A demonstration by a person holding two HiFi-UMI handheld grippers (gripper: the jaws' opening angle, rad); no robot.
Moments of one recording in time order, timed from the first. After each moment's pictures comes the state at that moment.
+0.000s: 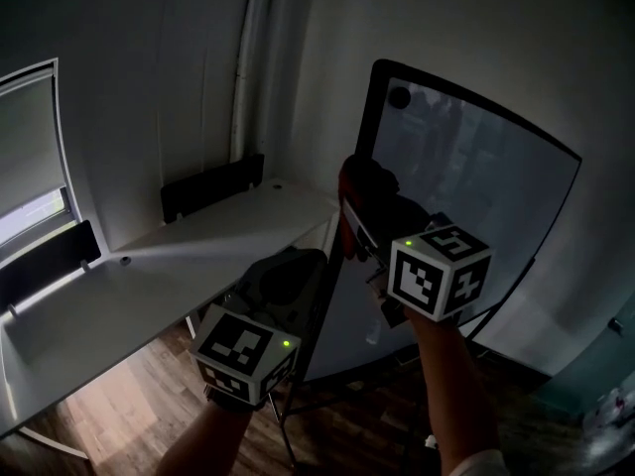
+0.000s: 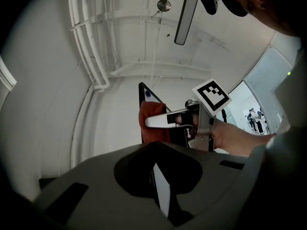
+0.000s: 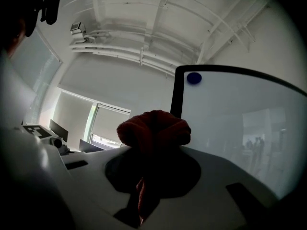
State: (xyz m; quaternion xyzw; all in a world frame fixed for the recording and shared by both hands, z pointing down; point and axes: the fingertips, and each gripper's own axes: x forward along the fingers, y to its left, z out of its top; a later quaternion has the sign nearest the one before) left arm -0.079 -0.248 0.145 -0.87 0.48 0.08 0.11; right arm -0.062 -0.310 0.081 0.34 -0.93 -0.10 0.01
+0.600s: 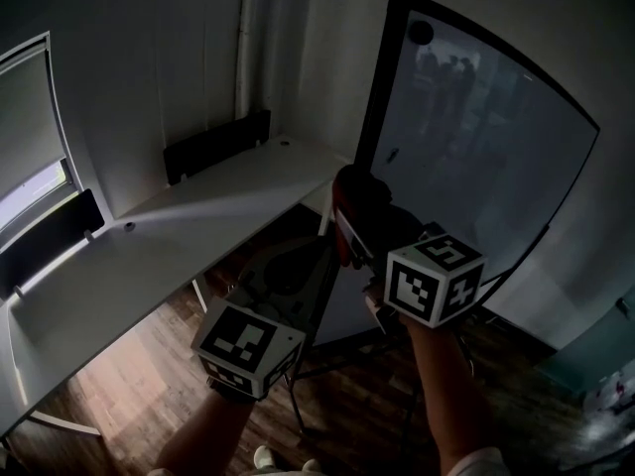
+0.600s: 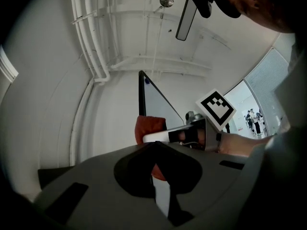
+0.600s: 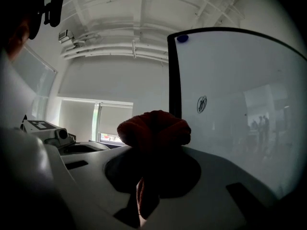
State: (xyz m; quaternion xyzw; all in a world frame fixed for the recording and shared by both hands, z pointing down) left arm -0.075 -0.251 0.196 -0.87 0.48 0.07 0.09; right arm -0.069 -0.314 0.181 0.31 -0.95 -0.02 0.04
